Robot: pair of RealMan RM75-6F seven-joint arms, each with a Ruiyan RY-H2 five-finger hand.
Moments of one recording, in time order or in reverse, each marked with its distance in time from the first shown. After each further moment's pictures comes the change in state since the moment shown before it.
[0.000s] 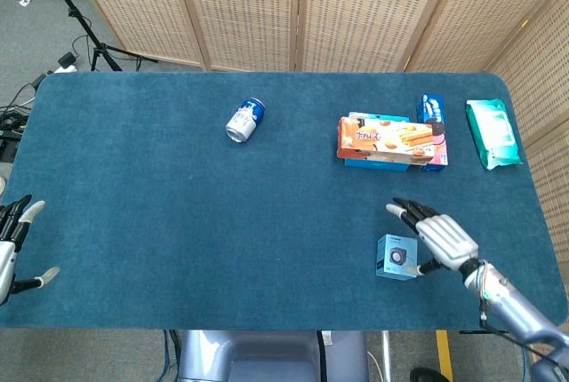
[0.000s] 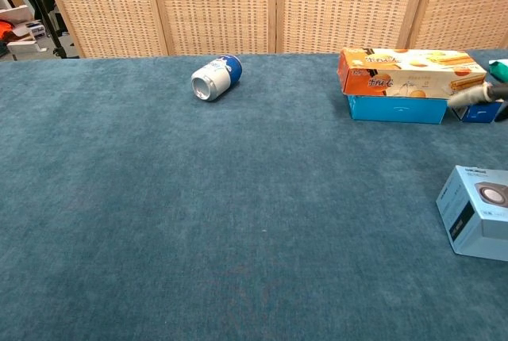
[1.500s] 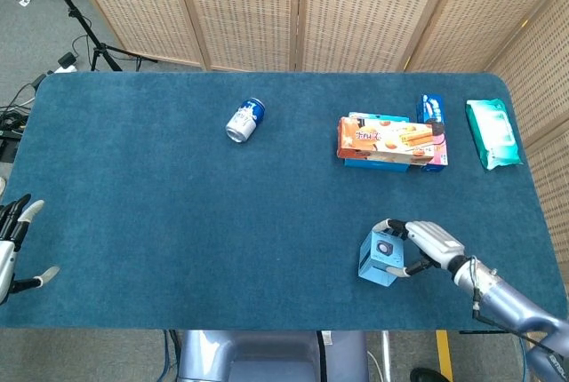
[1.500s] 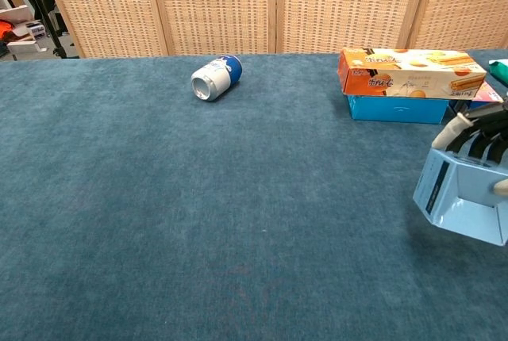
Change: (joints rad) left arm -0.003 0.000 -0.002 0.002 -0.005 -0.006 -0.001; right arm 0.132 0.043 0.018 -0.012 -0.034 -0.265 0.512
